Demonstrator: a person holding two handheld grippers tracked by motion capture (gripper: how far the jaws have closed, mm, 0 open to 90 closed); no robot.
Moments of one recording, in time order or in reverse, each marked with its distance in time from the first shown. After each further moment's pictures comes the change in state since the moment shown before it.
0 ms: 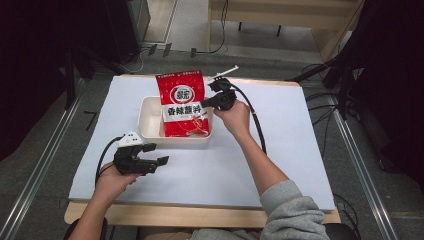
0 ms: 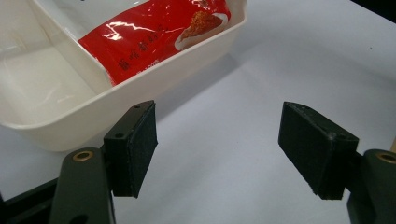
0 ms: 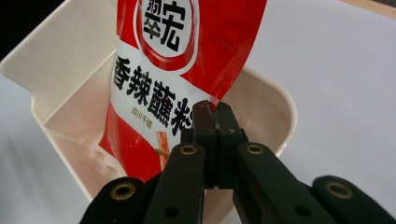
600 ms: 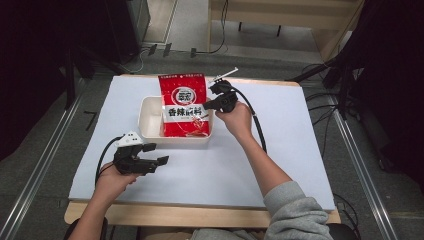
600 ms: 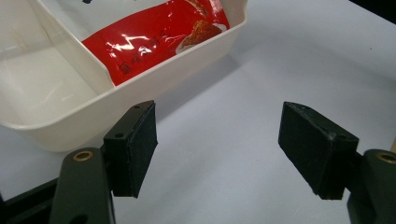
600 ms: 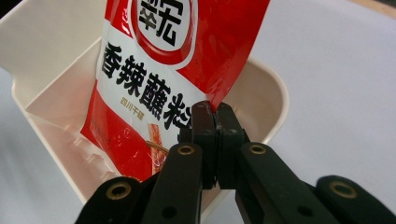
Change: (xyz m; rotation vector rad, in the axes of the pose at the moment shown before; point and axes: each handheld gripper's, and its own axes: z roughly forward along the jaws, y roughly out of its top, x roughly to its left) left arm 0.000 0.000 0.000 -0.001 -0.003 -0.001; right arm -0.001 -0.006 -0.001 0.019 -0.031 -0.045
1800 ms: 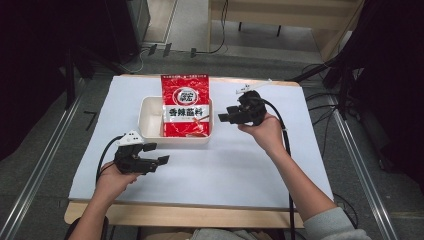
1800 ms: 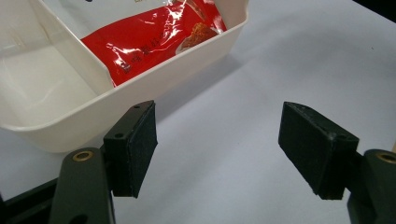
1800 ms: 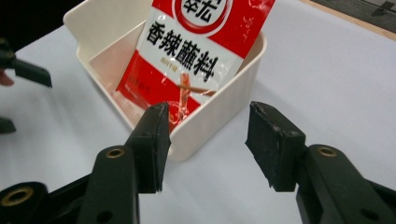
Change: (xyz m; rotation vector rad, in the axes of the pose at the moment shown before) left arm 0.001 0.002 0.002 0.008 -0.001 -0.004; right arm -0.006 -0.059 -0.077 -0.123 0.061 -0.081
